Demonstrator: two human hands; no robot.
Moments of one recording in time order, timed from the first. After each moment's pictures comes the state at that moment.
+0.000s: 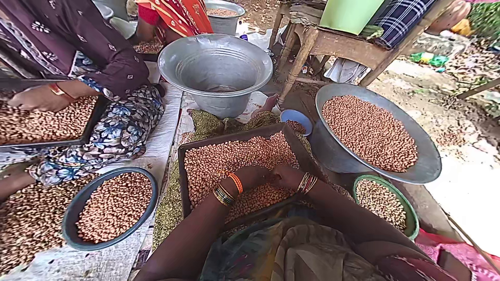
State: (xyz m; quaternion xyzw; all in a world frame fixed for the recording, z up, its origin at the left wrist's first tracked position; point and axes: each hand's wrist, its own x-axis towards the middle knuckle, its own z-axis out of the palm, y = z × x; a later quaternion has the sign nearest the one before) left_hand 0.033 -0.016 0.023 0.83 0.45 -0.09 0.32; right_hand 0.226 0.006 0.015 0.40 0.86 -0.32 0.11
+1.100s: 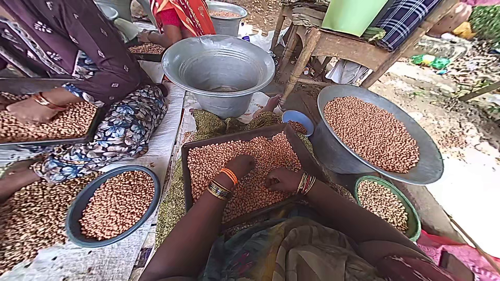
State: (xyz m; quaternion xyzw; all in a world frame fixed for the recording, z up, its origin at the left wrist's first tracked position) left_hand -0.002 0.006 0.010 0.74 0.57 0.01 0.36; right_hand 0.217 0.001 0.010 0.31 0.87 -0.38 0.08
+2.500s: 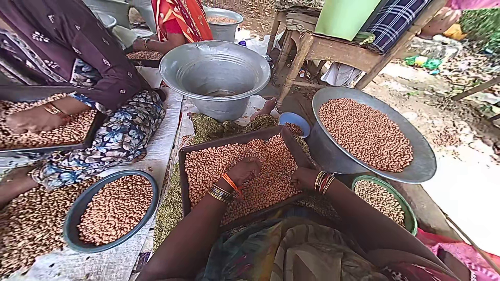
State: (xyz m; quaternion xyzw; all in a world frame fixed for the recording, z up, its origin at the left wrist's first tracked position) left_hand 0.015 -0.011 -0.002 0.53 0.40 0.35 0.67; right_hand 0.277 0.010 0.022 0.42 0.83 -0.23 0.30
